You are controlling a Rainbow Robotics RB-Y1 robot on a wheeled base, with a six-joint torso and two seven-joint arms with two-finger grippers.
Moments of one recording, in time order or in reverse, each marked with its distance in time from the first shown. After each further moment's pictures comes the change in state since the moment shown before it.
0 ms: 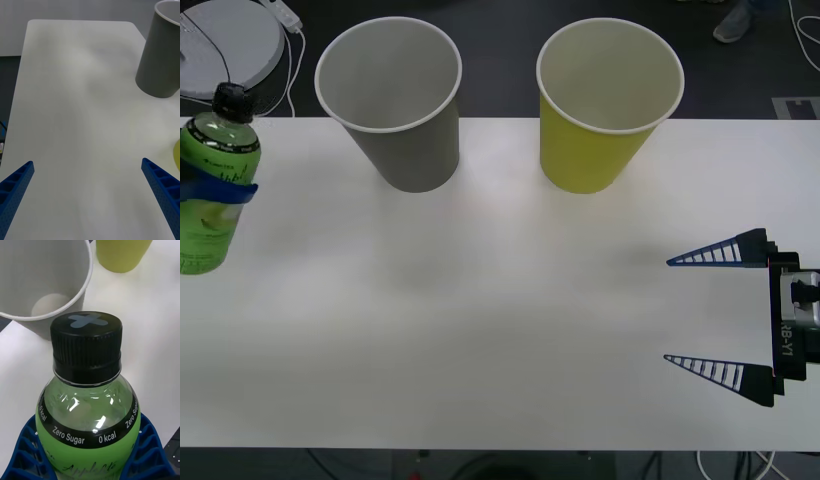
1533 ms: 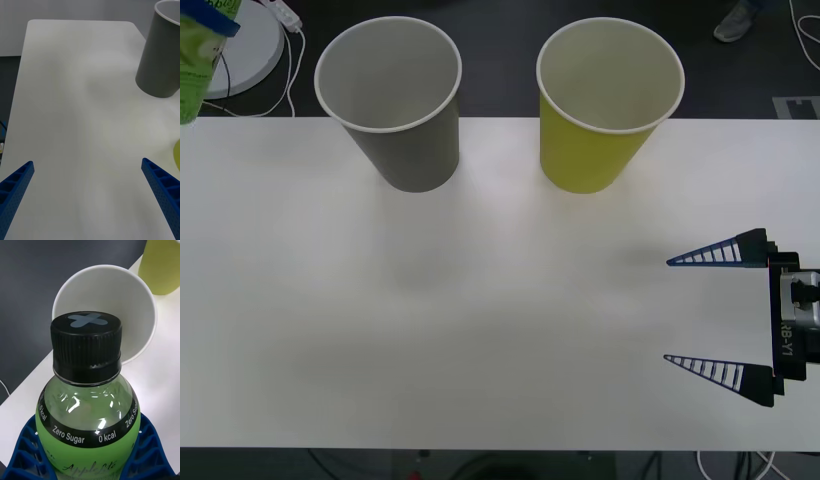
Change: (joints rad) right arm 0.000 0.000 0.000 0.000 0.000 0.000 0.000; left arm -1.202 -0.098 -0.893 0.627 -0.021 -0.244 -0.055
